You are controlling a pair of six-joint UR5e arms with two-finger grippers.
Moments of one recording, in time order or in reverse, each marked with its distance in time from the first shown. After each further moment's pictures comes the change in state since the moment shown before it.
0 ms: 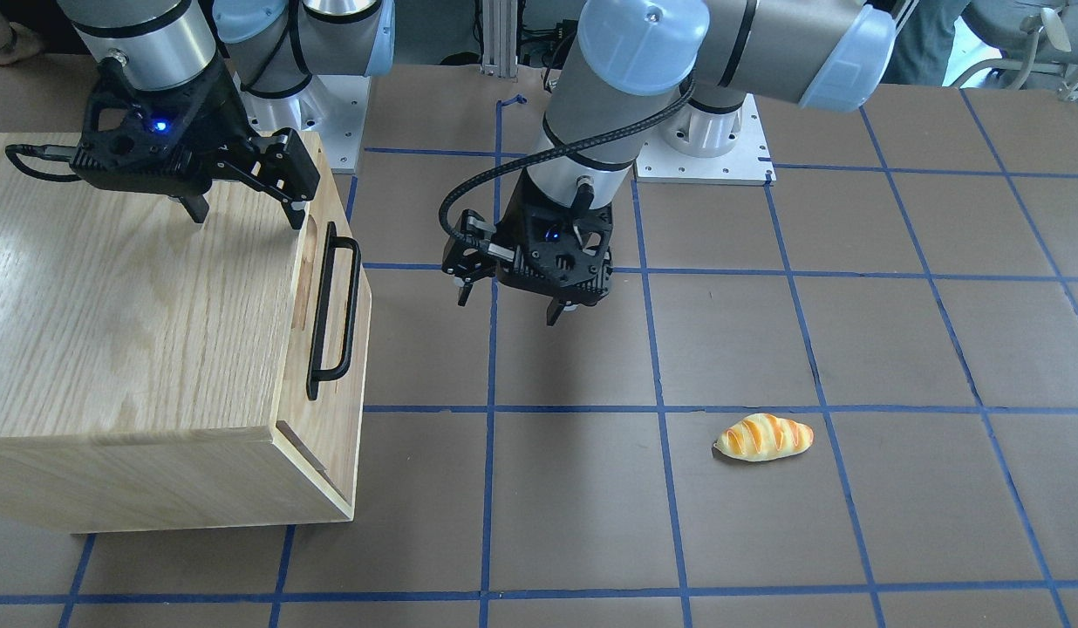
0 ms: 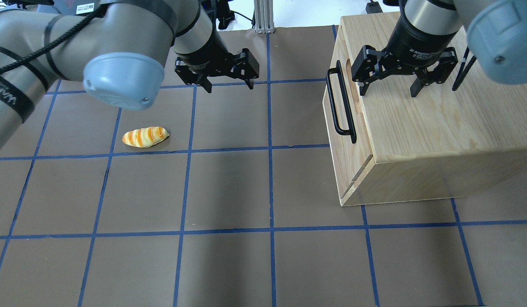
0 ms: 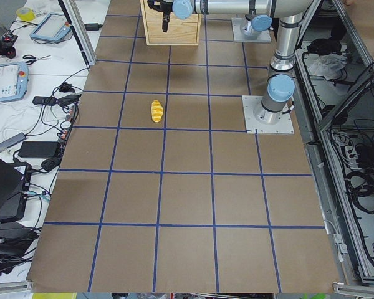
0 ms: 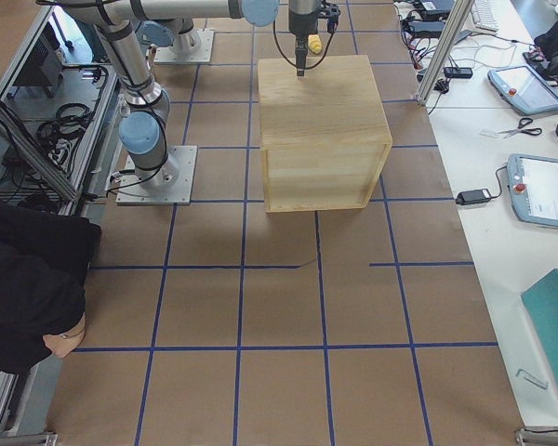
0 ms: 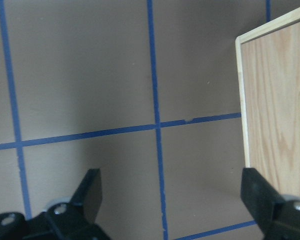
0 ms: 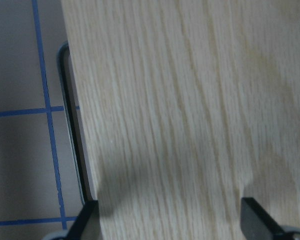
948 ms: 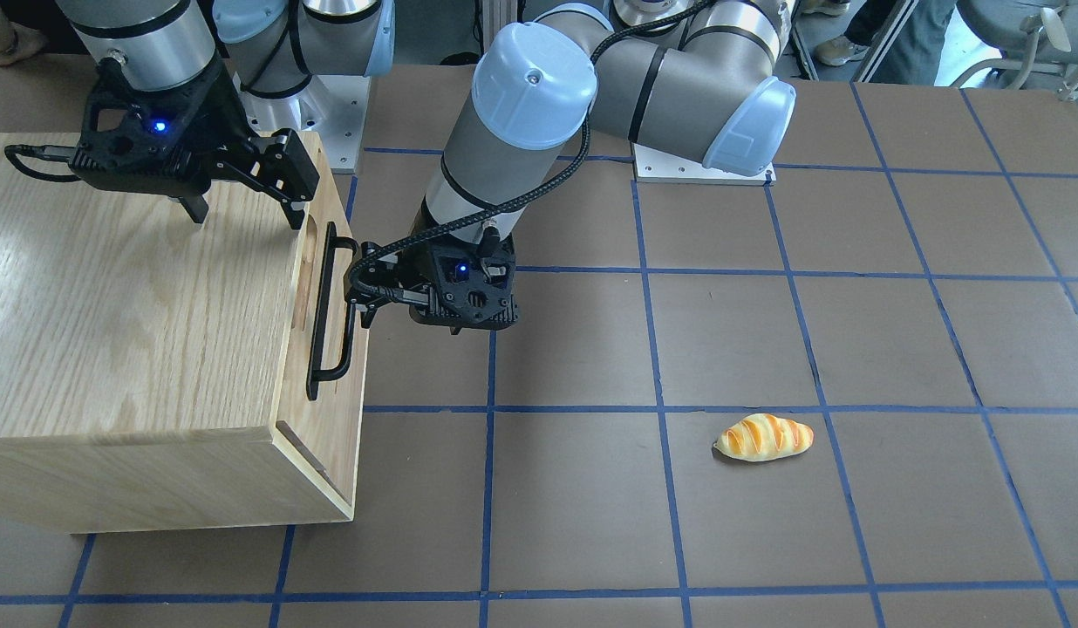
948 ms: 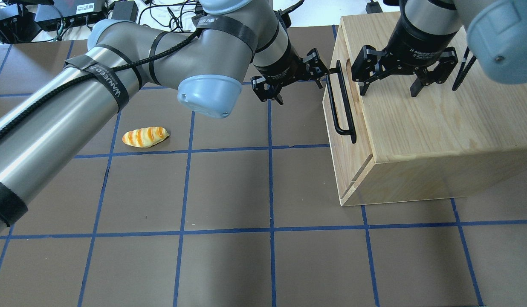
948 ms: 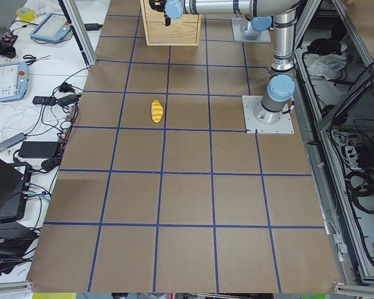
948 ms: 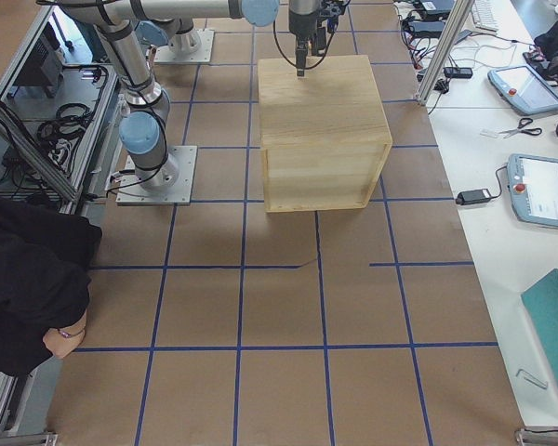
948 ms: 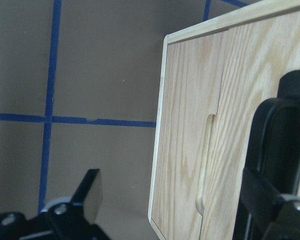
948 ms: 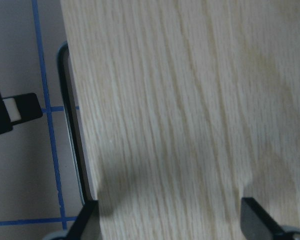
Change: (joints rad) left arm -0.089 -0.116 0.071 0.090 -0.083 -0.318; right arm -0.001 0.000 0.000 0.001 0.000 0.000
